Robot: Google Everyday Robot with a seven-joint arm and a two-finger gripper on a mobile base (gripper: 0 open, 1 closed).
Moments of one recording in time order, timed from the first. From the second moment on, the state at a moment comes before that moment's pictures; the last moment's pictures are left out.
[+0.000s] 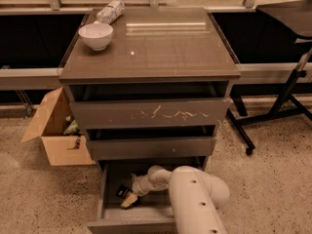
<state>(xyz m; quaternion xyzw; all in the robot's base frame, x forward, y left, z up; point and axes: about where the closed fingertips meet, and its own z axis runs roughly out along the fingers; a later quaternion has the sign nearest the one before) 0.619 0.137 0.097 -0.57 0.73 0.28 0.25</state>
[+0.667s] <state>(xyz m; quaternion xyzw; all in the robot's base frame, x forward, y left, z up) 0.618 0.138 0.104 -0.57 0.73 0.28 0.25</state>
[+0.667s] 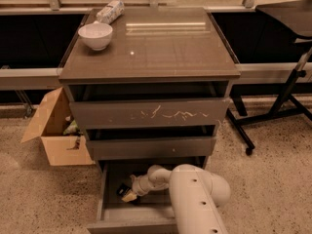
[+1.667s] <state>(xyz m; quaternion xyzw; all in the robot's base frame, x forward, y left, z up) 0.619 0.156 0.145 -0.62 0.67 0.28 0.29</state>
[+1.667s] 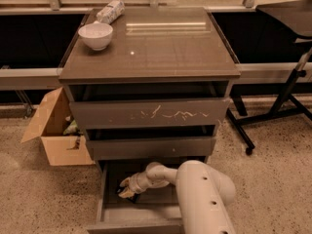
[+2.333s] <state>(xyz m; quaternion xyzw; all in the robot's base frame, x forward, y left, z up) 0.608 0.146 0.223 -0.68 0.59 0.28 0.34</state>
